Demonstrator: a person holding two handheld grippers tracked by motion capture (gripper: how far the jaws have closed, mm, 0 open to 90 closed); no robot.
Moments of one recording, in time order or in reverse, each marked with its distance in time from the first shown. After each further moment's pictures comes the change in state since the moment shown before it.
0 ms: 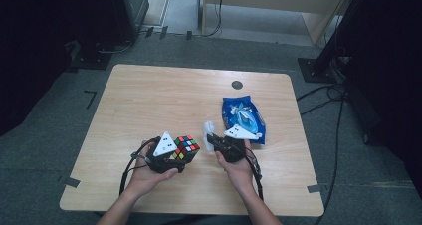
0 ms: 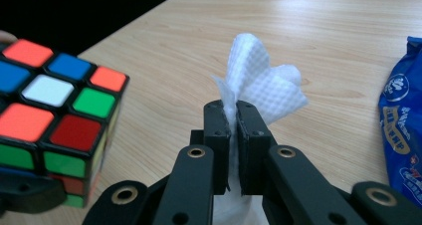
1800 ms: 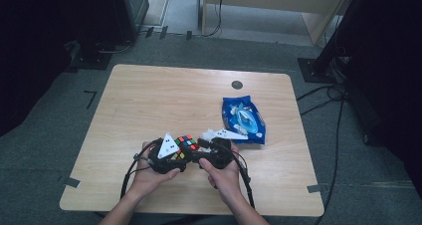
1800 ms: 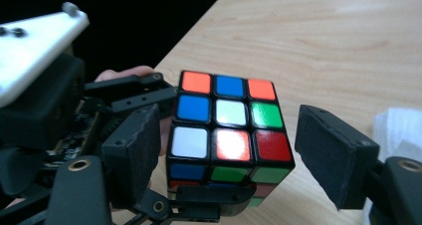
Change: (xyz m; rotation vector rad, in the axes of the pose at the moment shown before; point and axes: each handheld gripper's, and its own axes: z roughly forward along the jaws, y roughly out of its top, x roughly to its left) left arm -0.003 -0.007 0.010 0.004 0.074 0.014; right arm 0.046 0.010 0.004 0.064 0.208 0.241
